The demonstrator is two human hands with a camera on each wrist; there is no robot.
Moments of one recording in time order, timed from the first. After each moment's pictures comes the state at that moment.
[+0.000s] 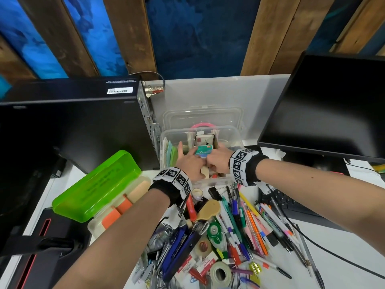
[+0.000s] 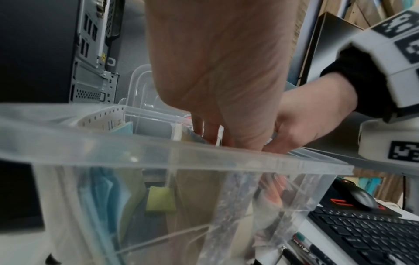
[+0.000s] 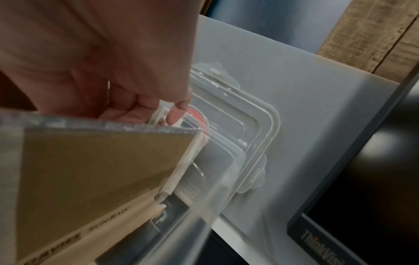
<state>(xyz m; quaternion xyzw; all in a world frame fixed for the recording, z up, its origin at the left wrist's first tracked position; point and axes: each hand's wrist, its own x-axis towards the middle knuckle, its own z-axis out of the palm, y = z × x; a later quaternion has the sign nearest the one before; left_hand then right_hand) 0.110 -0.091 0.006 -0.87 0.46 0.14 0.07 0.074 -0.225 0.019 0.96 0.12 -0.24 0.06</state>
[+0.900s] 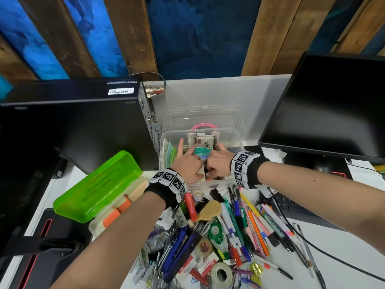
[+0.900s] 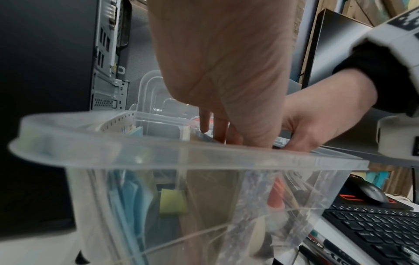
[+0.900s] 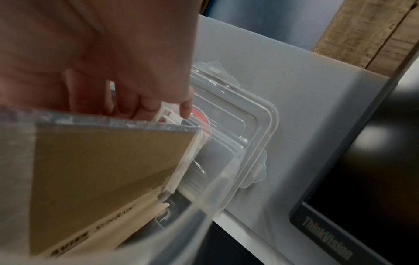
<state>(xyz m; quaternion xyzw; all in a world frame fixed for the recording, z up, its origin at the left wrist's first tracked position) 0.119 -0.081 -0.002 -0.85 0.50 0.08 0.13 0.071 -0.227 0.005 0.96 0.14 -0.20 0.10</state>
